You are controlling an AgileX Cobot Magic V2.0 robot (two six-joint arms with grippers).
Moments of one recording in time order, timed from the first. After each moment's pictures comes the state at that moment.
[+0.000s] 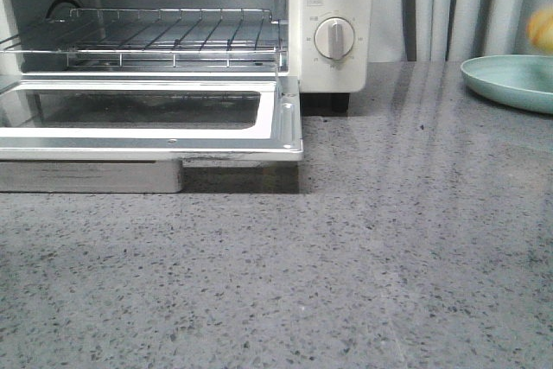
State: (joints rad) left arm -0.24 0.55 -0.78 -0.70 0.90 0.91; right arm -0.06 1.43 -1.10 -0.18 0.40 0.25
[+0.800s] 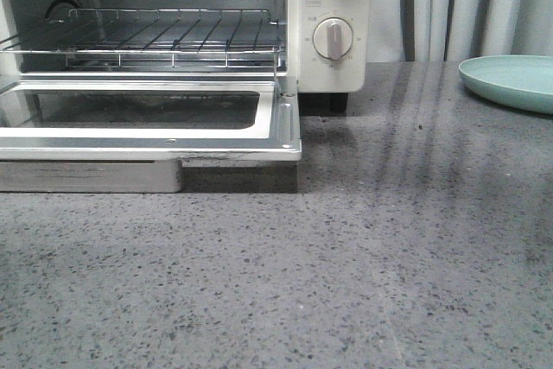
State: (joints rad) left arm -0.25 0.55 -0.78 -0.70 0.88 0.91; right arm 0.82 1.42 -1.30 -0.24 0.38 0.18
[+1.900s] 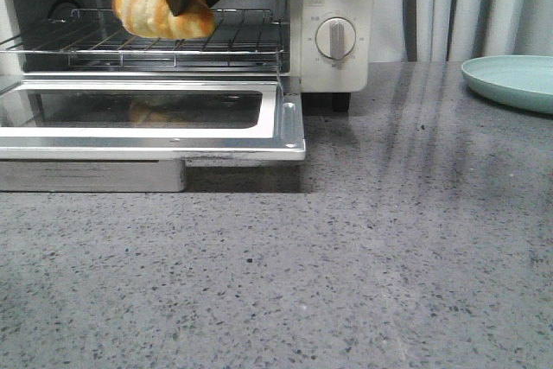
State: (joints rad) left arm -0.25 0.43 -0.78 -0.70 0.90 0.90; right arm 0.72 1.82 -1.58 -0.28 0.44 0.17
